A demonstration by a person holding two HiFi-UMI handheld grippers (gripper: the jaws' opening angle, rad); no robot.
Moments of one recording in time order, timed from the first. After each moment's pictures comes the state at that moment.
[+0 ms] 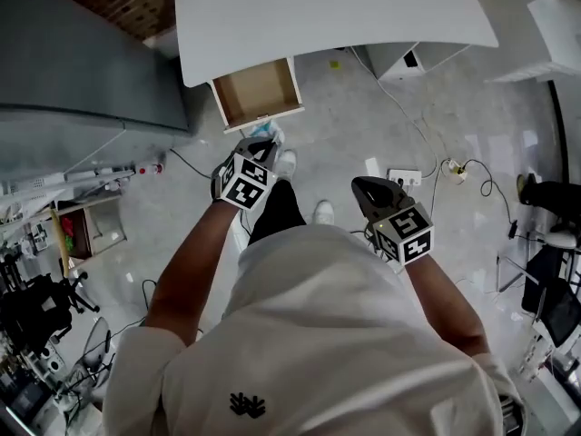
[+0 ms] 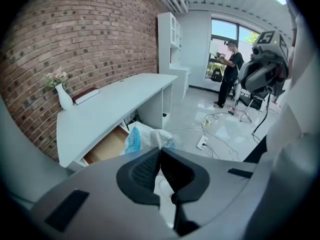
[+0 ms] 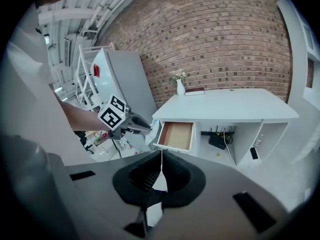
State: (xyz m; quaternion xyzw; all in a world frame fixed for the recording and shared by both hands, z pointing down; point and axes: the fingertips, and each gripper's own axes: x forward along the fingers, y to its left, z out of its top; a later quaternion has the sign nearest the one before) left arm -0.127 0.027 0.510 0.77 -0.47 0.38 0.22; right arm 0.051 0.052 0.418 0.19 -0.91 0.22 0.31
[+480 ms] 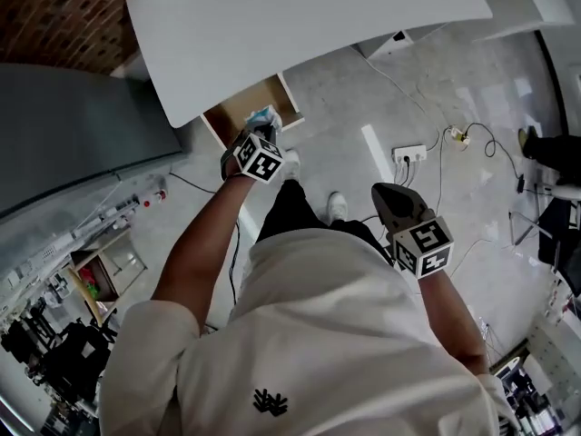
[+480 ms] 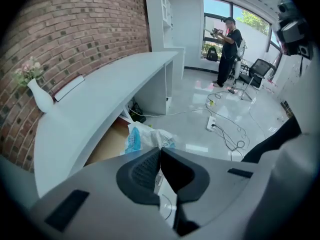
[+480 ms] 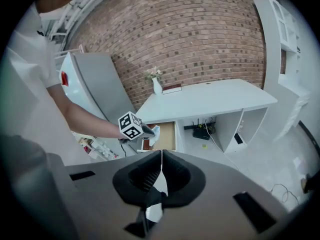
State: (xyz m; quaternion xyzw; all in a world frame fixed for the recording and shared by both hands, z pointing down) left arm -0.210 -0.114 0.645 0.75 -0.41 0.48 0.20; right arm 0.011 -0.023 0.437 0.31 -0.85 0.28 0.32
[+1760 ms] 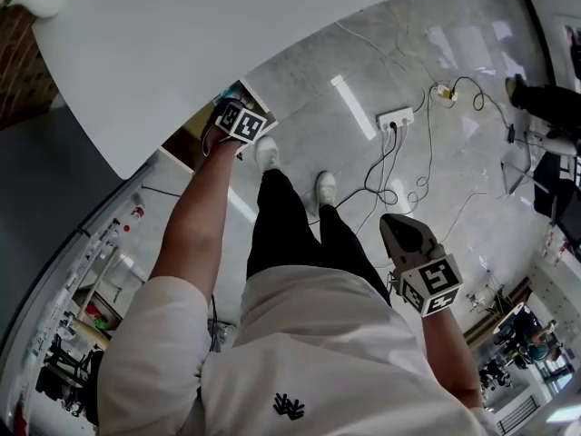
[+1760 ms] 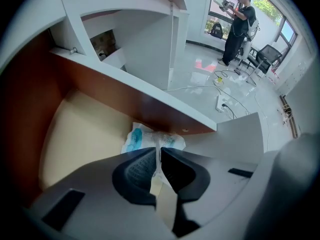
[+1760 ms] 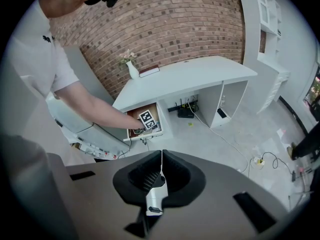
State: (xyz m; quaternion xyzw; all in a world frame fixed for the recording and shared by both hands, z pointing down) left arm -0.225 -0.231 0.889 0.70 -0.35 0.57 0.25; right arm 0.038 -0.043 0.524 0.38 -0.76 0.37 0.38
